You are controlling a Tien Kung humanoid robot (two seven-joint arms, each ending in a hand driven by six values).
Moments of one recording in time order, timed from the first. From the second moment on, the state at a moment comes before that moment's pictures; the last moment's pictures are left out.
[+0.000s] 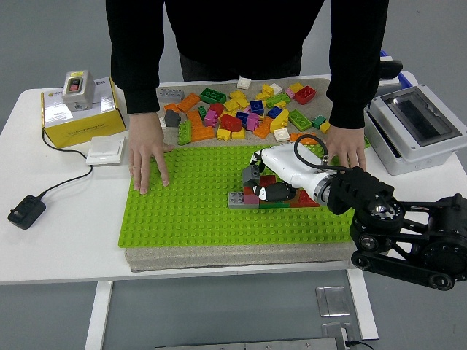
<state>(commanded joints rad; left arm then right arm) -0.02 0.18 -0.99 -0.18 1.24 -0.05 0.49 0.86 -0.39 0.19 1.49 -1.75 -0.20 -0.45</state>
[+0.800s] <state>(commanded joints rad) -0.03 0.18 -1.00 -0.18 1.26 -0.04 0.48 0.86 -0.40 0.19 1.49 -1.74 -0.19 -0.44</state>
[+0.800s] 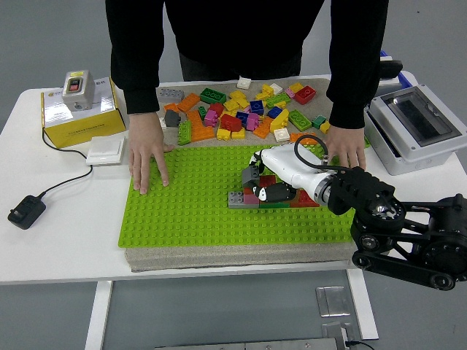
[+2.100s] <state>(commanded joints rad) -0.03 0.18 -1.00 -0.18 1.25 -0.04 0.48 0.87 -0.40 0.19 1.49 -1.73 -0.19 -0.42</state>
